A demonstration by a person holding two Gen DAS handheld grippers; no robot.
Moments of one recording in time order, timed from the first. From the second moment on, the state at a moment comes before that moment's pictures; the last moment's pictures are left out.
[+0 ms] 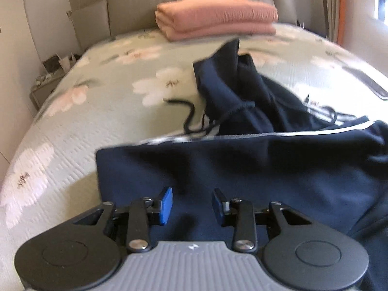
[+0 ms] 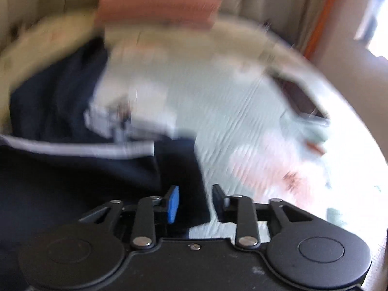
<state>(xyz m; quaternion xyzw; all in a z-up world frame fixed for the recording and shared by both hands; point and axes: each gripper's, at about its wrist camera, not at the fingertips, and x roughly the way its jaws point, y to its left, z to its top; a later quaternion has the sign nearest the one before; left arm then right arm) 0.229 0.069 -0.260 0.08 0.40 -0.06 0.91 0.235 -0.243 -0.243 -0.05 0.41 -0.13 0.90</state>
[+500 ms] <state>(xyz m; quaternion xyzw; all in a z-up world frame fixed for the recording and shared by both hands) 0.218 0.074 -0.282 0.14 0.41 -0.05 0.90 0.293 -0.209 -0.300 -0.07 0.44 -0.13 0.89</state>
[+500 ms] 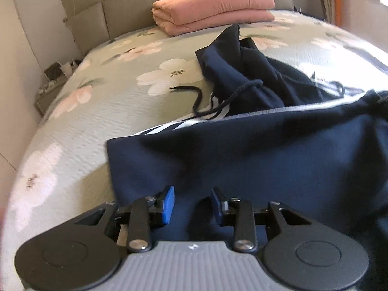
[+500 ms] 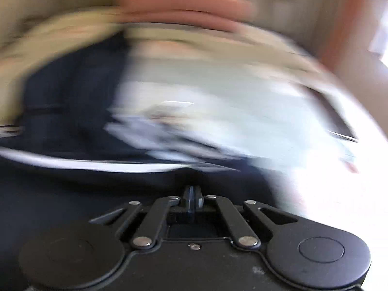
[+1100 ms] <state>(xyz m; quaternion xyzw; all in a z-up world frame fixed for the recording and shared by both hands) 0.115 0.132 -0.241 0.02 0.48 -0.06 0.87 0.148 -0.209 -0.256 -0.02 0.49 -0.04 0.87</state>
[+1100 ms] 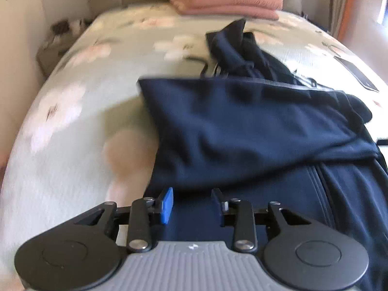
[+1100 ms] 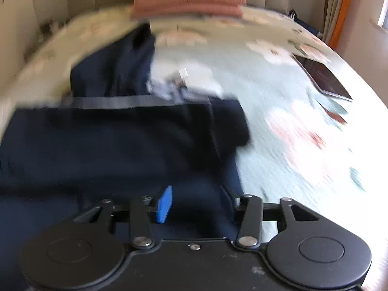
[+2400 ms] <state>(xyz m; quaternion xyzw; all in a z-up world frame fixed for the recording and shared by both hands) 0.187 0.060 -0.255 0.01 0.47 -0.16 0.87 0.421 -0.150 -0.222 0.07 0.34 0.08 0.93</state>
